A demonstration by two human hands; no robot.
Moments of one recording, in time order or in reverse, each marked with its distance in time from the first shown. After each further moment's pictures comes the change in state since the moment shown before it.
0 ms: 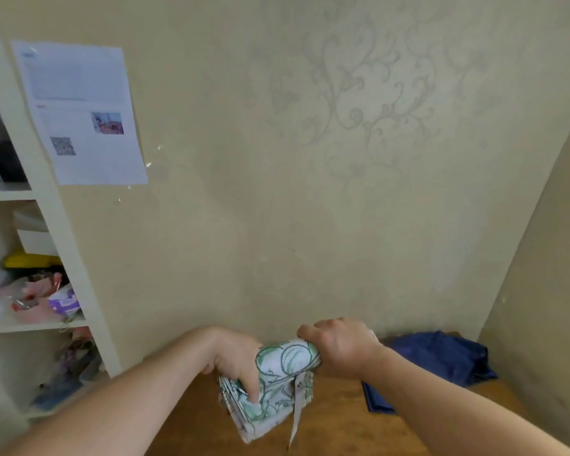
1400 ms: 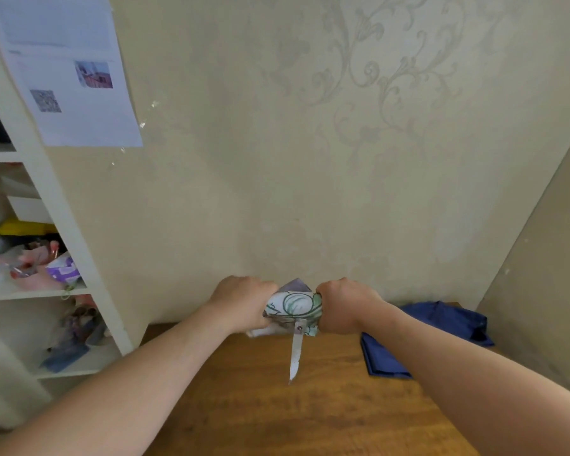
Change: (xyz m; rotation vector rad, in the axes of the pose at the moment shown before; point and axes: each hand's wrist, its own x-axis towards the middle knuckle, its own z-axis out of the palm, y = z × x) left_hand 0.029 -0.015 -0.007 0.764 0.794 0.116; right_hand 0.028 0.003 -0.011 0.163 -0.276 0.334
